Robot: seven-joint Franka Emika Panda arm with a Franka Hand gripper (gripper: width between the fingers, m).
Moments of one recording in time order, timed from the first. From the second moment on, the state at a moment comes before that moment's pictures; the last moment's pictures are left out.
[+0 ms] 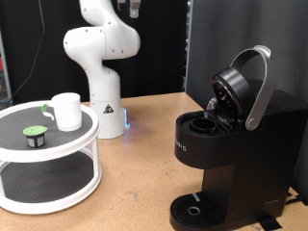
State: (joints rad) arm 0.00 -0.78 0.00 -2.35 0.01 1.58 -0.80
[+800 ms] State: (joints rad) arm 0.00 -0.79 -0.17 -2.35 0.00 1.54 -1.02
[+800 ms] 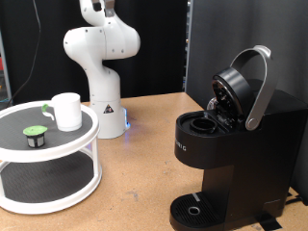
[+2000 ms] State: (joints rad) arm -0.03 -0.73 -0.37 -2.34 -0.13 1.53 -1.29
